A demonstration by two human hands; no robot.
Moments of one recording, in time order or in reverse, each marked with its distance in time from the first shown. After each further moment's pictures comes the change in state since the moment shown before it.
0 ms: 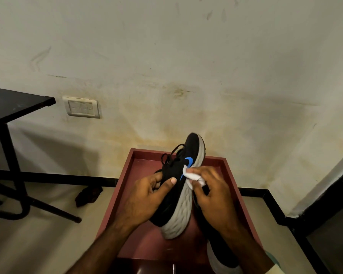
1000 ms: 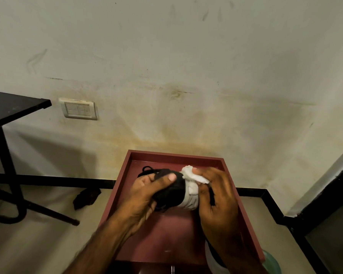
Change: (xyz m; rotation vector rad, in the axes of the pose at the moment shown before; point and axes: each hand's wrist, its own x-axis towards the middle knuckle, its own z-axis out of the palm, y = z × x) left_hand 0.004 0.012 0.004 -0.715 -0.054 -0.245; right_hand -0.021 -0.018 -0.003 -0.071 0.248 -0.168
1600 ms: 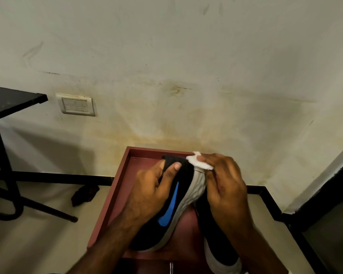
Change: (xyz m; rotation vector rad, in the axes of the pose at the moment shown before) left_hand 0.001 0.000 0.017 0.901 0.156 0.635; right_hand 0.029 -0.001 -0.019 -0.097 -0.082 -0.077
